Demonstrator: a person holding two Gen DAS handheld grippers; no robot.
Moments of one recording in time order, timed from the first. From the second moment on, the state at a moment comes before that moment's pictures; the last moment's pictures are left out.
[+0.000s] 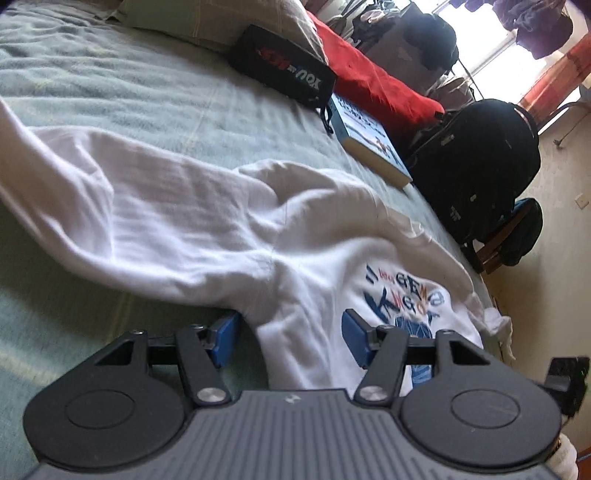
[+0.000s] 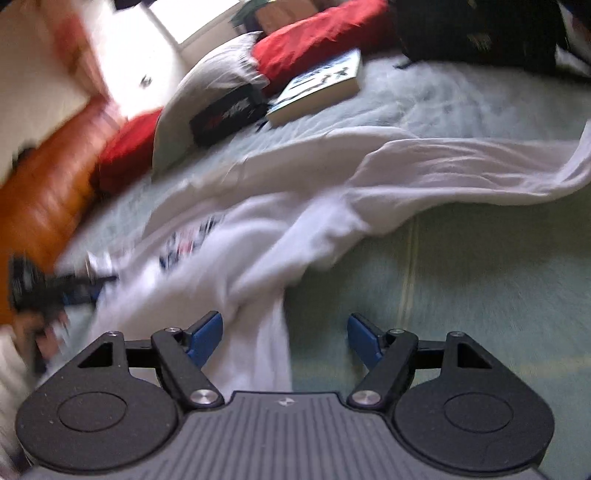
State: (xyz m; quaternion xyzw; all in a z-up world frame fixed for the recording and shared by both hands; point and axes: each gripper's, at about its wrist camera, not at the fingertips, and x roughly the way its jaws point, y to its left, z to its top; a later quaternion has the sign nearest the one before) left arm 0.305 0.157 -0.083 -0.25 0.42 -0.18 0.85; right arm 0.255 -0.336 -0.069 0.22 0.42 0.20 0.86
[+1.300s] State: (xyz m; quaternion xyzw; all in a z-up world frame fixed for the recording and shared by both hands) left arm 0.242 0.150 -0.053 -0.11 0.45 -0.16 0.87; right arm 0.219 -0.356 -0.044 0.22 0.42 0.19 0.86
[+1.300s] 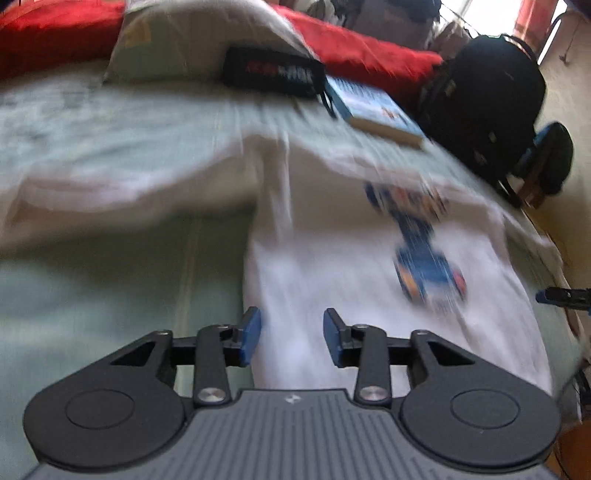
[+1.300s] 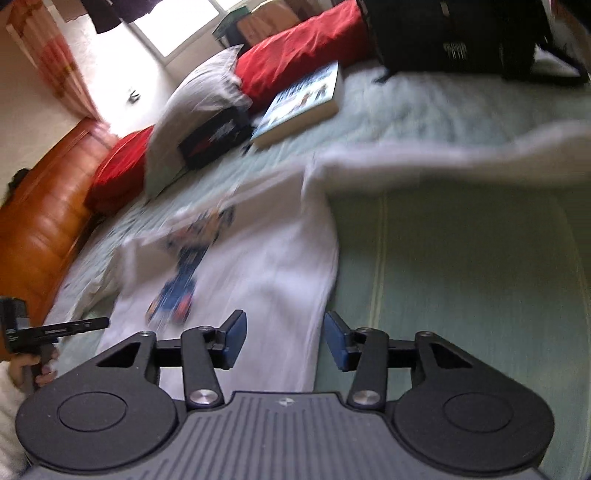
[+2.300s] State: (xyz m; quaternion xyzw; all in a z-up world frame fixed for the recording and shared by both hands) left arm 0.128 0.164 -0.083 -0.25 0.45 -0.21 0.83; right arm 0.113 -0.334 -0.110 0.37 0.41 0.26 0.79
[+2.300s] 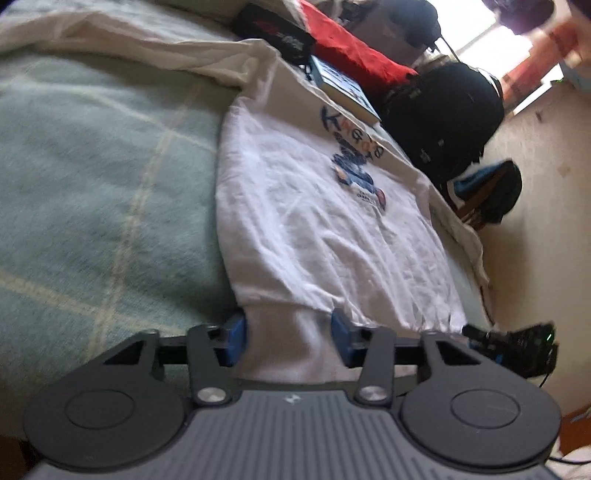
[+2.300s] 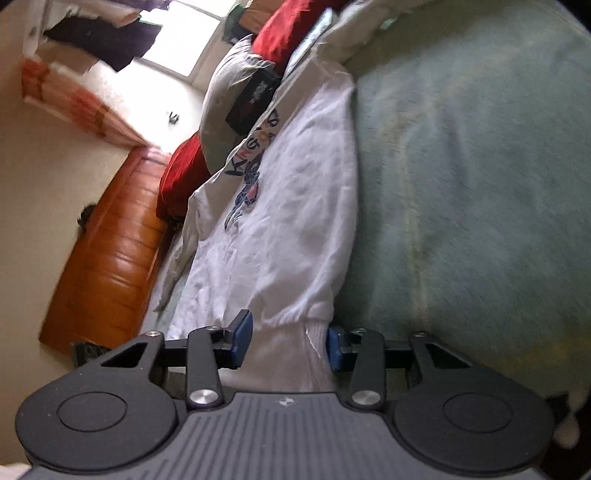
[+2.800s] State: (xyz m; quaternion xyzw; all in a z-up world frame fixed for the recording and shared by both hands) left arm 0.101 0.134 -0.043 -0.10 0.46 -0.18 0.86; right arm 0.096 -0.321 -0.053 0.21 0.41 0.24 0.86
